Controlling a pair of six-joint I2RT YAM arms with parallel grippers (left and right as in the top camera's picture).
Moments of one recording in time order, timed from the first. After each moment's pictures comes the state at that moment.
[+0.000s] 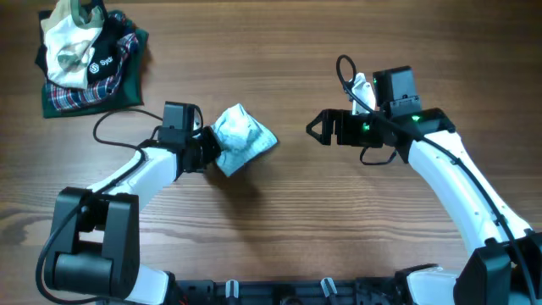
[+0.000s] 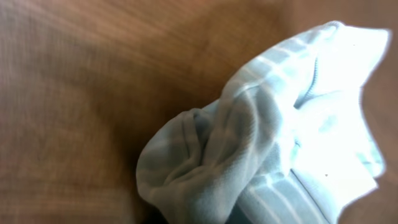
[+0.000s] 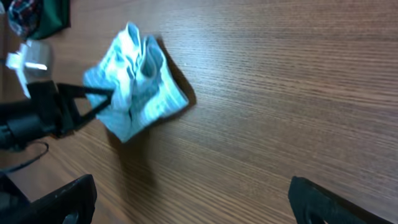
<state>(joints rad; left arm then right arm) -0.15 1.67 0.76 -0.19 0.26 -0.70 0.22 1.50 1.06 -0.64 -0.49 0.26</state>
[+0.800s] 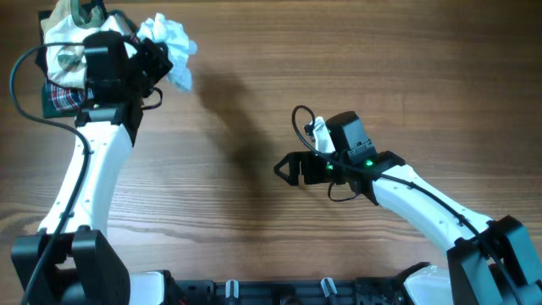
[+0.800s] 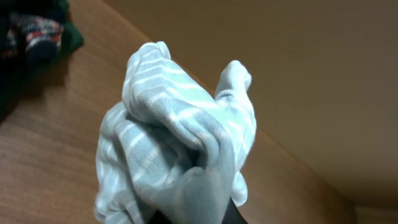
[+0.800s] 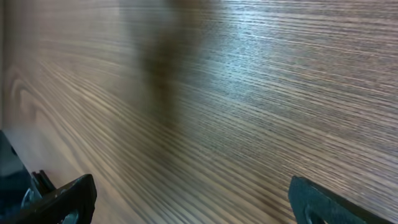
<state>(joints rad) 0.05 1.56 1.16 -0.12 0.23 -0.70 0.47 1.50 0.73 -0.24 -0.49 0.43</state>
